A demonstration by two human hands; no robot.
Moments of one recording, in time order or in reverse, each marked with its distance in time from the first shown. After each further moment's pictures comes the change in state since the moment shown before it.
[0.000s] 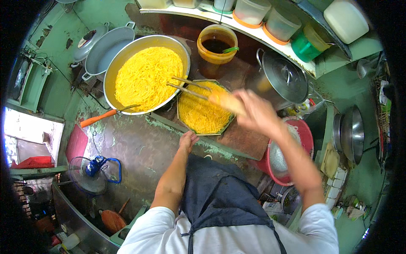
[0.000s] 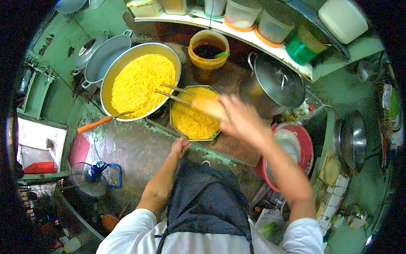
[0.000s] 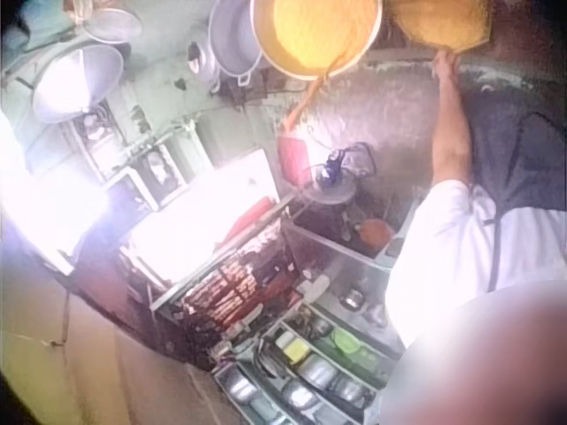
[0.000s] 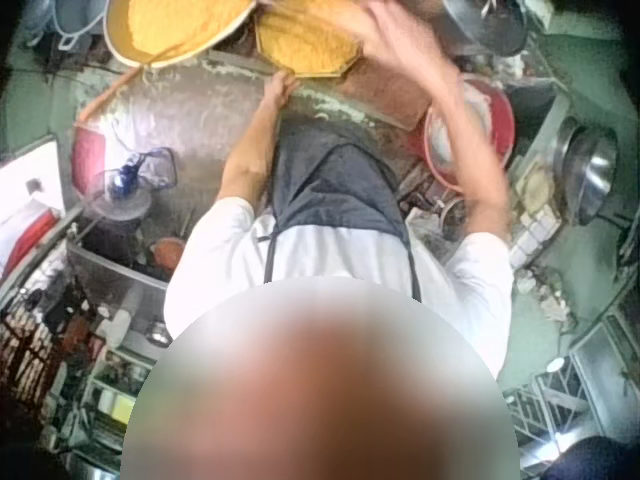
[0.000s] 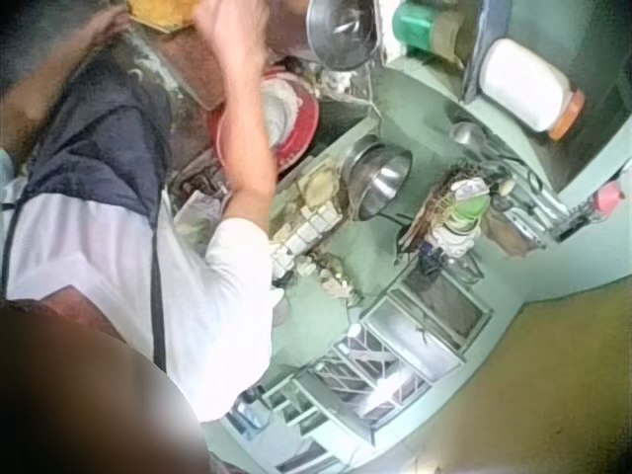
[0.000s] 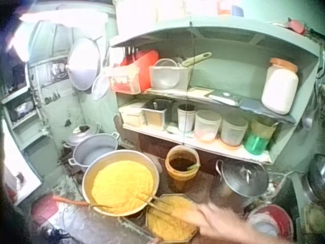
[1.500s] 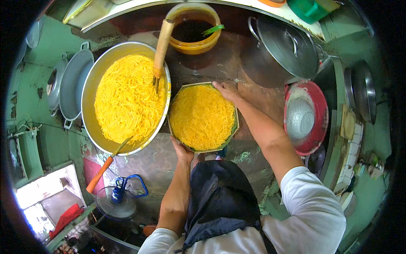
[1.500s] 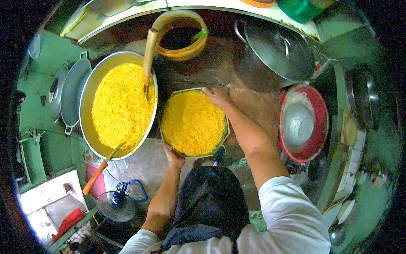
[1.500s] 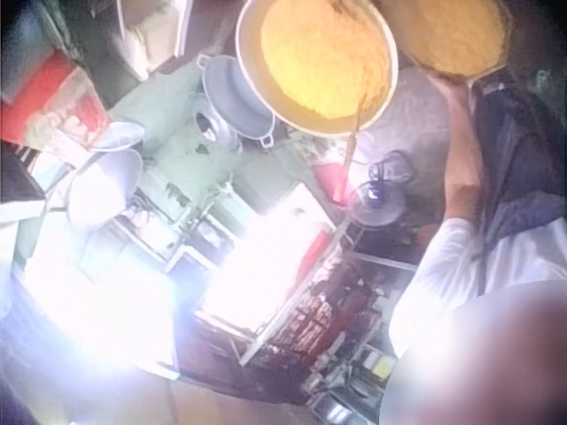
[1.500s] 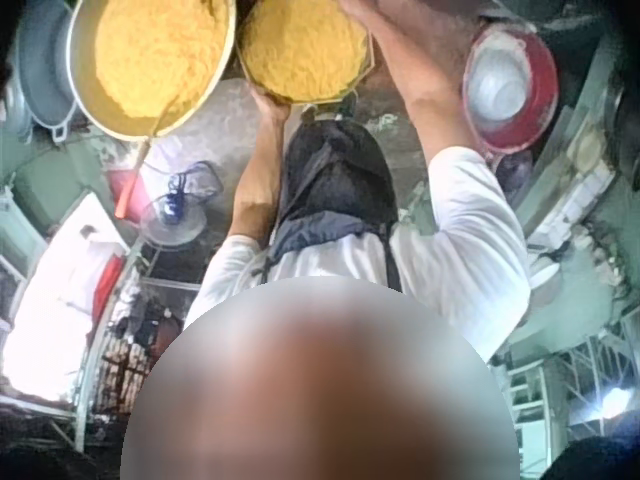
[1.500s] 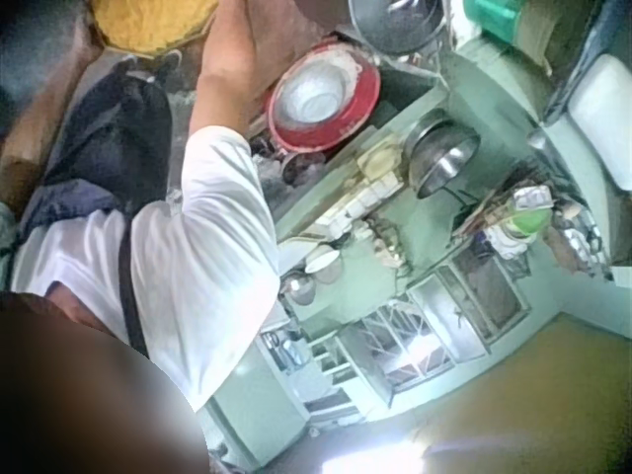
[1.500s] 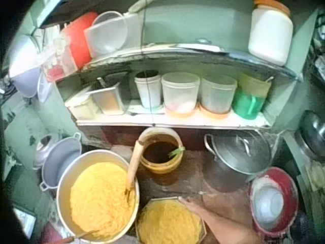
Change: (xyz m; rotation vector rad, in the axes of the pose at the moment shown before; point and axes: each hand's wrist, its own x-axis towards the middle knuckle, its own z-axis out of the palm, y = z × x) left_hand 0.018 0.054 -0.028 -0.210 -0.070 -0.199; right_hand 0.128 0.167 0.270 0.615 -0.104 0.878
